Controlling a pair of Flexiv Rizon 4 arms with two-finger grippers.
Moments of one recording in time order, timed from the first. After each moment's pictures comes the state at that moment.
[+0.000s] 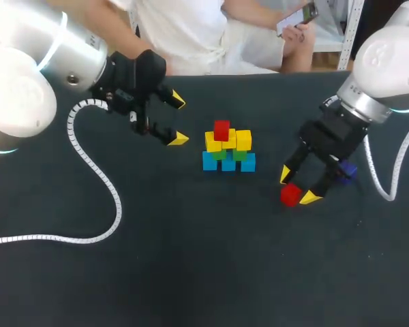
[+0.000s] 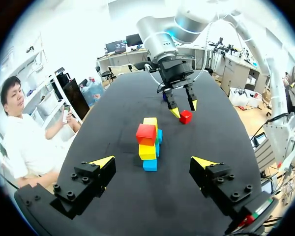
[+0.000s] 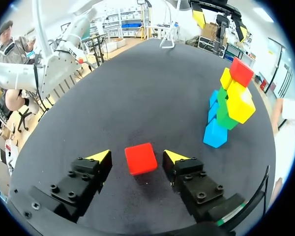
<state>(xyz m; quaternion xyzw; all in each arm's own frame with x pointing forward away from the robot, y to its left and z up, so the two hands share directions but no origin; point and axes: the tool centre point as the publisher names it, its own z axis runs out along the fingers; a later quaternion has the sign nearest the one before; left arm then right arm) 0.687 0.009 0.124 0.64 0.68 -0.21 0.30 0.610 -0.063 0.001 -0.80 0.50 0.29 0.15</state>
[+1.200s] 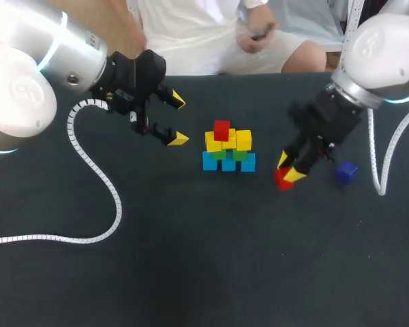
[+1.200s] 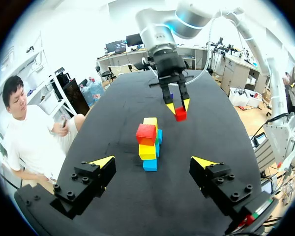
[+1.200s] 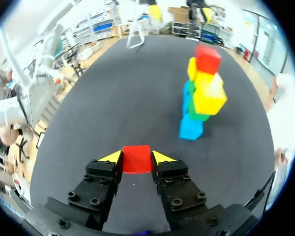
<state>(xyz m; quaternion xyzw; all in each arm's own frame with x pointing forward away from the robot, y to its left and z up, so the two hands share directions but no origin) 0.687 0.009 0.124 0.64 0.68 -0.21 0.30 0.638 -0.046 0.032 -0.72 0.62 0.28 0.14</state>
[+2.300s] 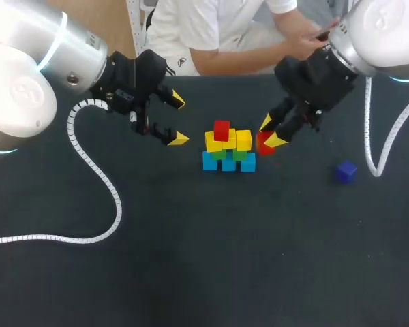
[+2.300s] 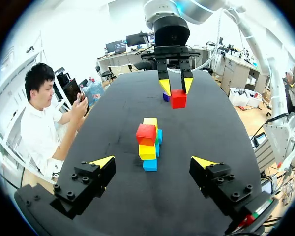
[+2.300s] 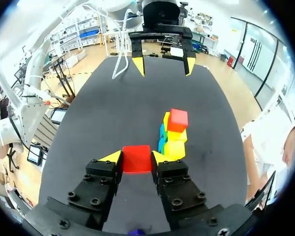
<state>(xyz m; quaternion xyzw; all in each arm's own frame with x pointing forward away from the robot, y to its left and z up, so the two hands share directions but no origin) 0.687 0.009 0.124 0.64 0.68 -0.21 0.30 0.652 -0.005 0.113 -0.70 0.63 0.25 0.20</state>
